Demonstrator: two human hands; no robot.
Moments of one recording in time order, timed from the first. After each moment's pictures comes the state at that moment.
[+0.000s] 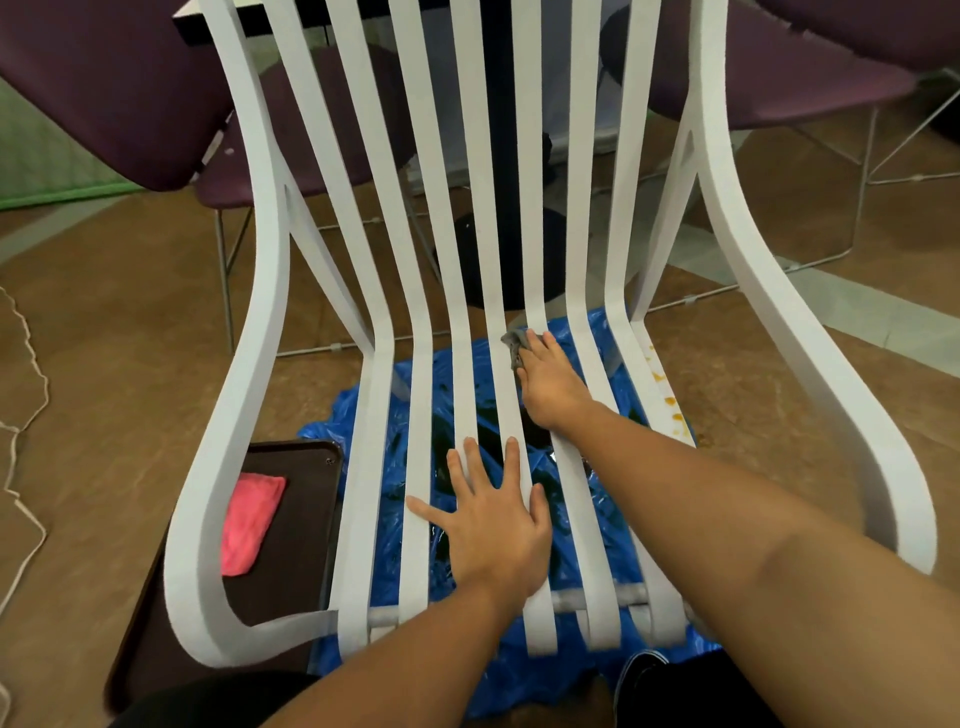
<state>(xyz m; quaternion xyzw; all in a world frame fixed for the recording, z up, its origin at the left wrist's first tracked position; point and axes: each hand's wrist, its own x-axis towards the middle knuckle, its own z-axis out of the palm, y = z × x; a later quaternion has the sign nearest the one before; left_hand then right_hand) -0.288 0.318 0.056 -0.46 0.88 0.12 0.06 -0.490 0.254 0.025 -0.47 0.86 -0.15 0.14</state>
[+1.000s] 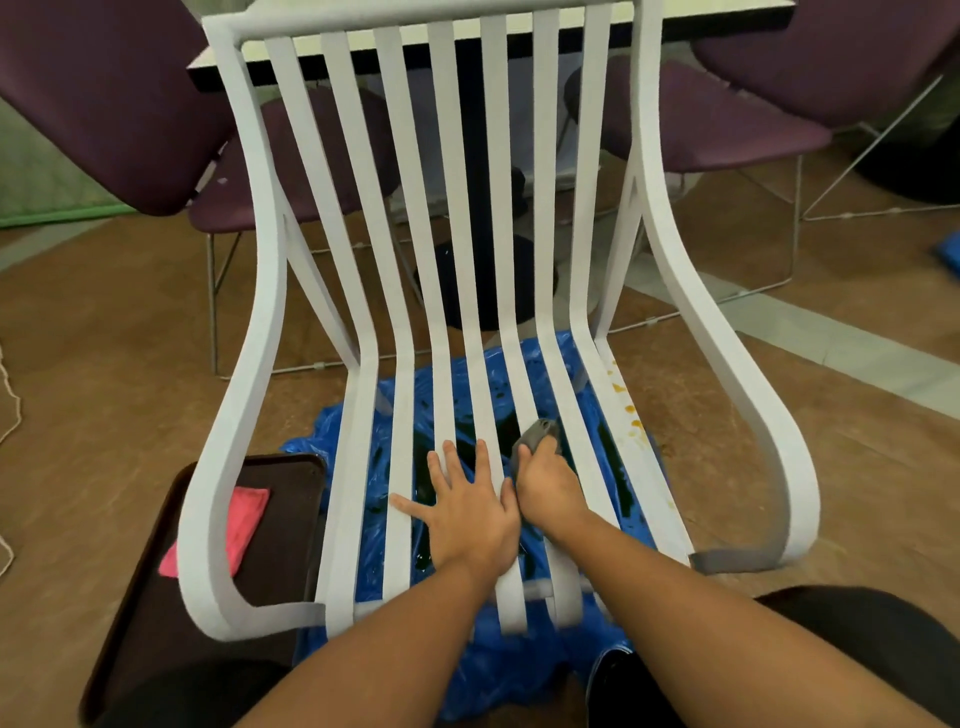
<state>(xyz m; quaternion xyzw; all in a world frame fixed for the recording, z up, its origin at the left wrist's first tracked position) -0.286 0.320 0.064 -0.46 0.88 0.13 0.07 -0.391 0.356 0.049 -0.20 0.90 -0.29 0.27</state>
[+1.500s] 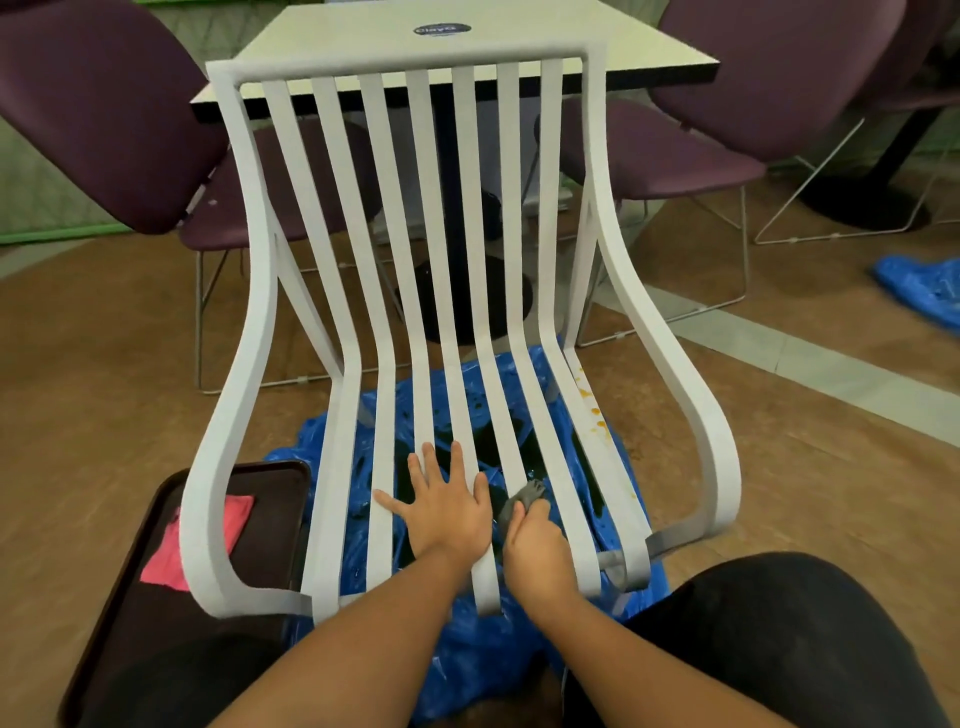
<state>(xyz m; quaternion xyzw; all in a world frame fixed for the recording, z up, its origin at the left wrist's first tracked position) -0.278 0.328 0.064 -0.47 0.87 0.14 0.07 -0.320 0.433 0.051 -0.19 0.93 -0.23 0.20</state>
